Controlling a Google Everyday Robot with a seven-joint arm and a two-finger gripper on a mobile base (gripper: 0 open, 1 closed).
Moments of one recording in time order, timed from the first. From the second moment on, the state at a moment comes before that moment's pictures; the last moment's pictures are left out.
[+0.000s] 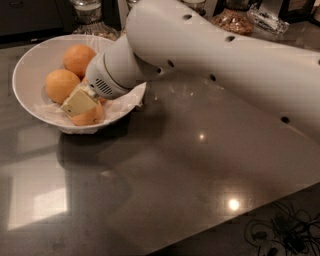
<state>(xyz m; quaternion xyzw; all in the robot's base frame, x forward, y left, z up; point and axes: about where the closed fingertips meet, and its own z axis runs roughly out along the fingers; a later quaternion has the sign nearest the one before) 0.527 0.161 0.935 -0.53 0.71 0.22 0.40</state>
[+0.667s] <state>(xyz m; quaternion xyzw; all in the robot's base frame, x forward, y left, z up) 0.544 0.156 0.928 -0.53 0.72 0.21 0.39</state>
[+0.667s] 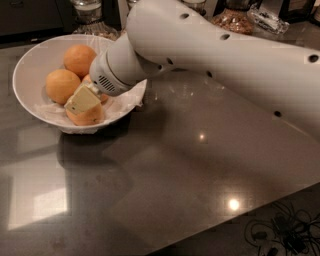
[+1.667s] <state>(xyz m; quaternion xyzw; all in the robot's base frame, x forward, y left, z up) 0.565 0.152 0.894 -0.52 0.75 0.21 0.36</state>
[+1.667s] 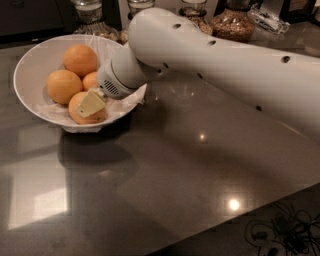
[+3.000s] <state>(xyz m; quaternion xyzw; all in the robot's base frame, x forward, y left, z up) 0.545 0.174 0.887 -0.55 0.76 0.18 0.29</state>
